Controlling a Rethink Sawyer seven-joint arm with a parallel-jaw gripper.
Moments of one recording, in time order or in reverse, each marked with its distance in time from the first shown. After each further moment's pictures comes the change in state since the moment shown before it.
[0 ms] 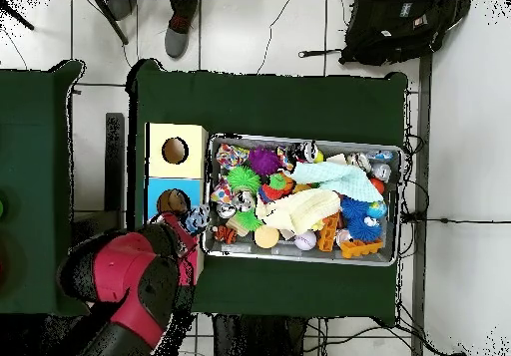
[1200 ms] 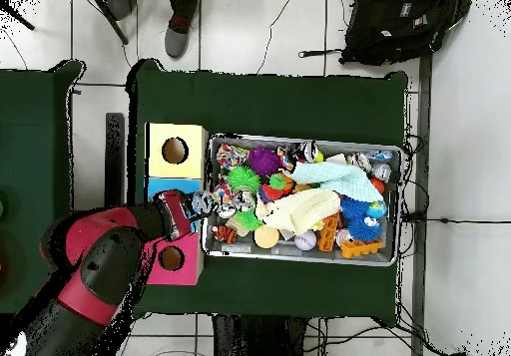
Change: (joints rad) arm 0.079 0.321 -0.313 -0.231 0.145 0.241 0.242
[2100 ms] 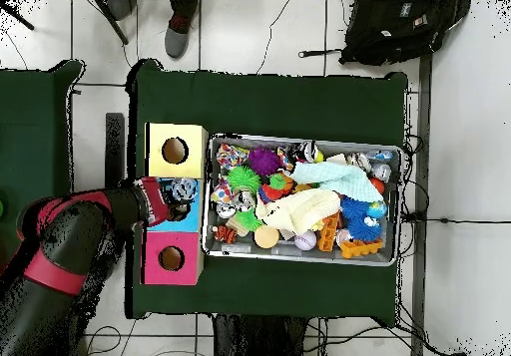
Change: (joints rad) arm -0.001 0.113 -0.080 -0.180 0.027 0.138 0.085
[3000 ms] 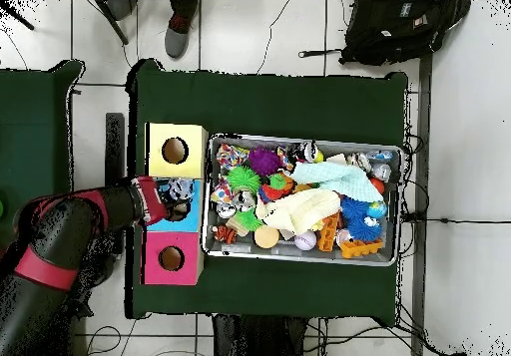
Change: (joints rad) arm 0.008 0.044 -0.037 -0.037 0.000 0.036 0.024
